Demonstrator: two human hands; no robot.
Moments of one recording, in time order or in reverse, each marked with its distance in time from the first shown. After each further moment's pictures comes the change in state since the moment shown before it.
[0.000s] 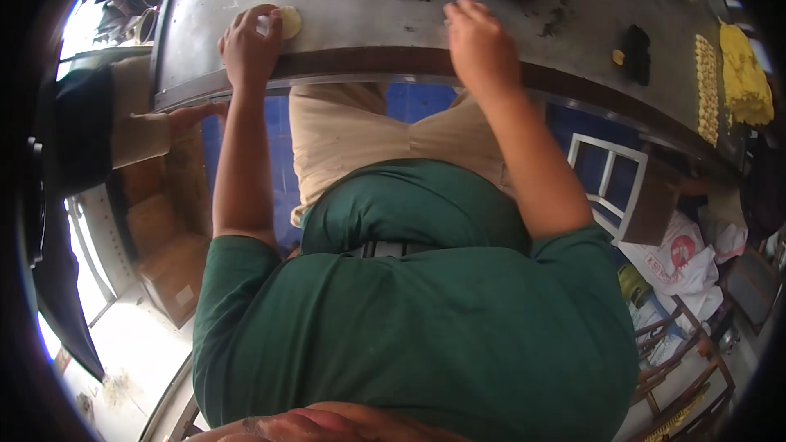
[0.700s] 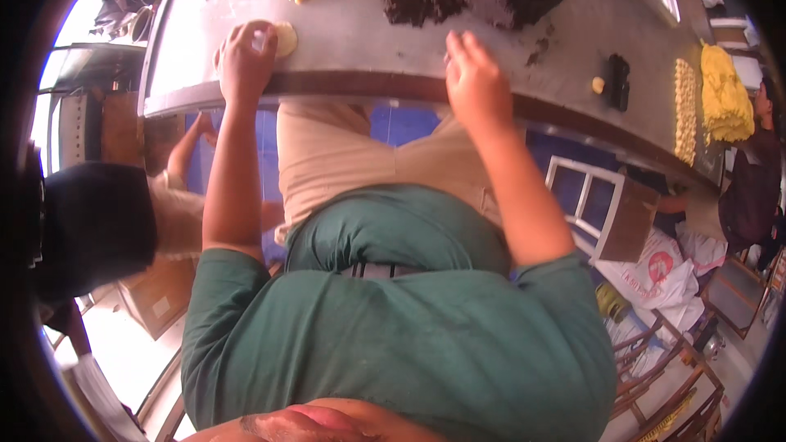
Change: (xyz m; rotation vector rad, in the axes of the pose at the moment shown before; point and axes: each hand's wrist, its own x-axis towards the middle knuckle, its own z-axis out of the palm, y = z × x) left_hand -0.002 0.006 -0.008 0.004 -0.019 -0.038; right_hand -0.012 0.001 -0.016 0.054 -0.009 0.053
